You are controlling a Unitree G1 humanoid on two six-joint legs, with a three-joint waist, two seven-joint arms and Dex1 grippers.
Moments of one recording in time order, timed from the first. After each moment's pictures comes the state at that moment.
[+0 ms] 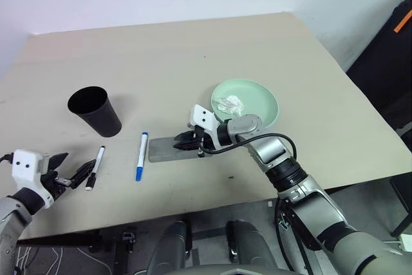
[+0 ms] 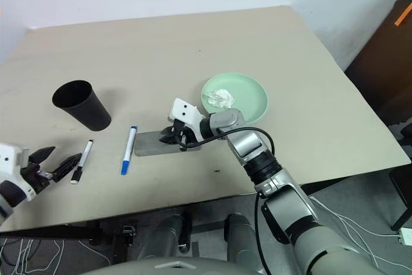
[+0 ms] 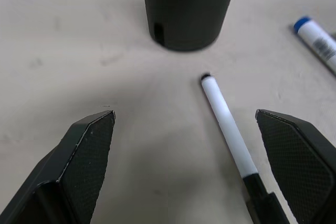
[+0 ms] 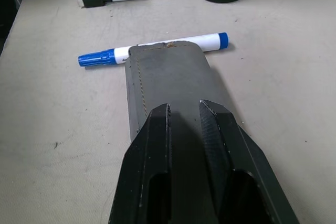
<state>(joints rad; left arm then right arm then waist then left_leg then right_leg) 0.27 0.67 0.54 -0.15 -0.52 0.44 -0.65 -0.75 -0.17 0.39 0.28 0.08 0.43 1.05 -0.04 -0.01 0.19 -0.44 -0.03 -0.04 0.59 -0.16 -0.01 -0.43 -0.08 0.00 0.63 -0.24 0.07</state>
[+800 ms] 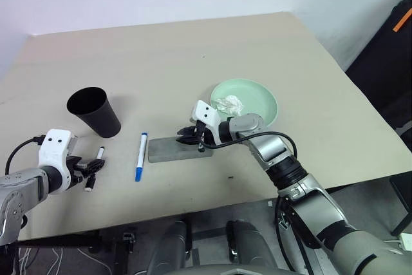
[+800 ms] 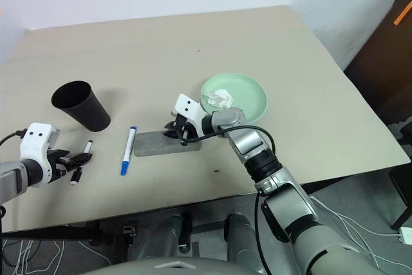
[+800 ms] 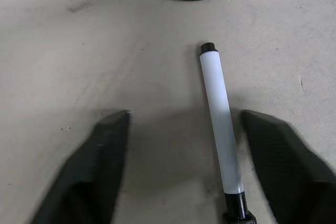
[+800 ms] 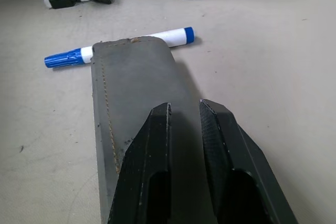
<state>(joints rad) 0.03 0.83 0.45 -0.36 -0.55 1.22 -0.40 -0.76 -0.17 0.37 0.31 0.08 0.43 0.97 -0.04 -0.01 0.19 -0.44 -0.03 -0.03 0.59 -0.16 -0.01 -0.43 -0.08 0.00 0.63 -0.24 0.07</state>
